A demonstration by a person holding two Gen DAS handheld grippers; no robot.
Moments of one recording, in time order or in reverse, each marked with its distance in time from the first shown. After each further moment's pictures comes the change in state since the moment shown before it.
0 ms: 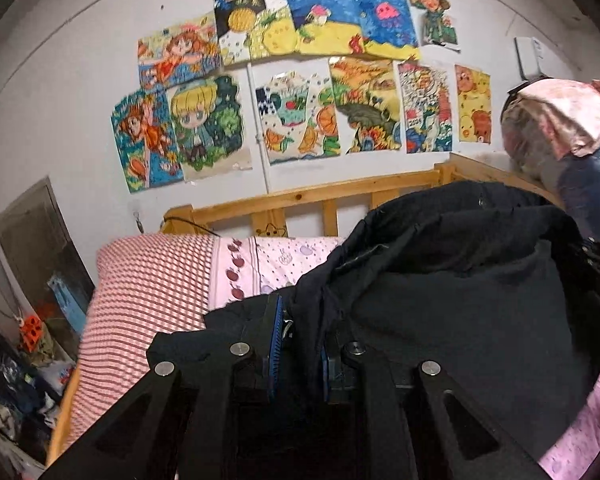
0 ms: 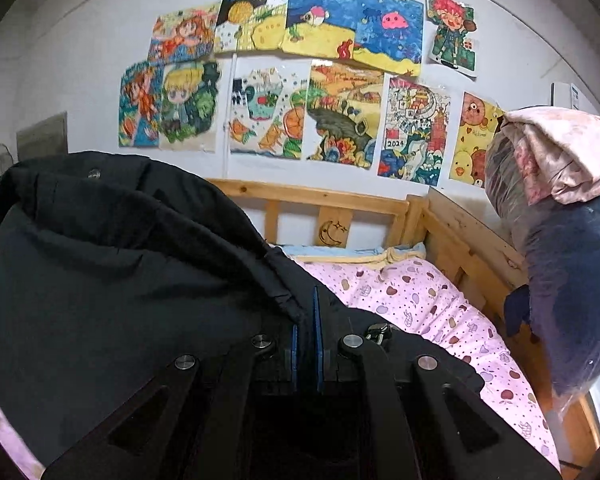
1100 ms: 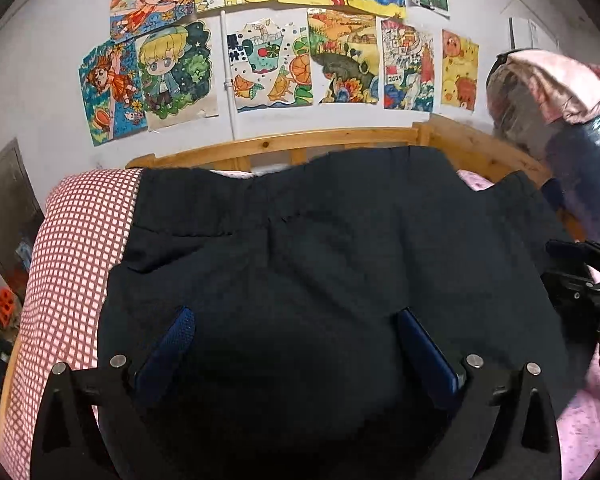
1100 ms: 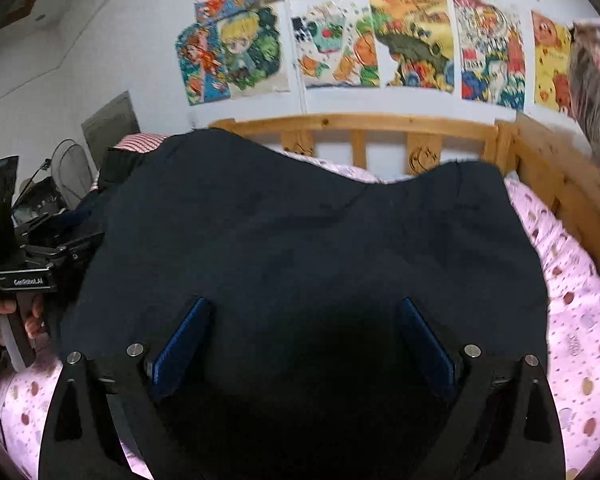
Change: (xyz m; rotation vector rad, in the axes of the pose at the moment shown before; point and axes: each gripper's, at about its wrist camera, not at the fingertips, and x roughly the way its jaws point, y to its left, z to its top) left arm 0.037 -0.032 -0.049 -0.012 0.137 -0.084; right arm 0.039 -0.012 -0.053 0.073 0.220 0.375
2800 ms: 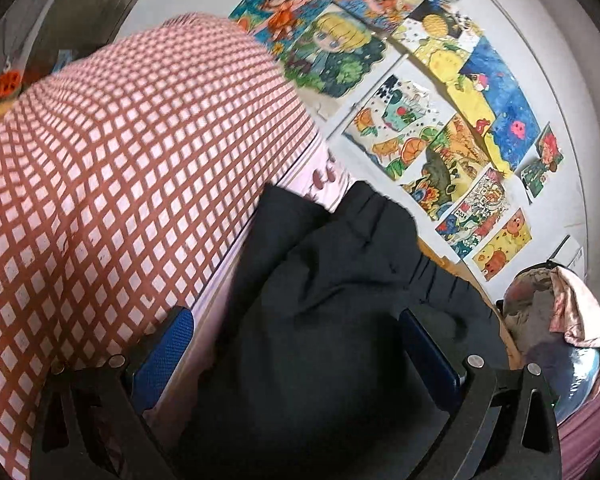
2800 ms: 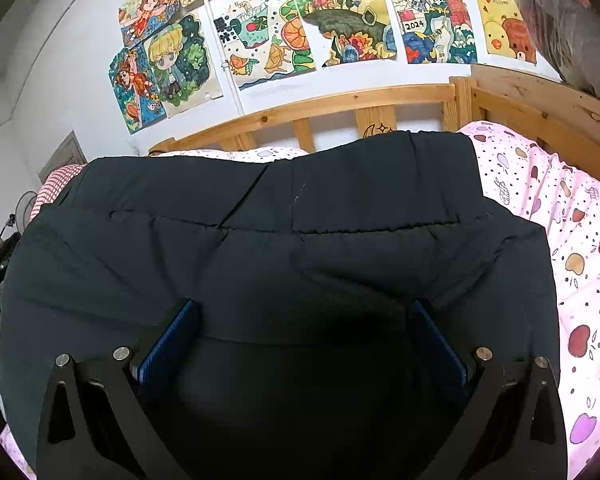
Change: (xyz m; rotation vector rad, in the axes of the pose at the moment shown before) left arm 0.049 0.151 -0.100 -0.738 -0.136 -0.190; right arm 0.088 -0.060 -0.030 0.177 -0.056 -0.069
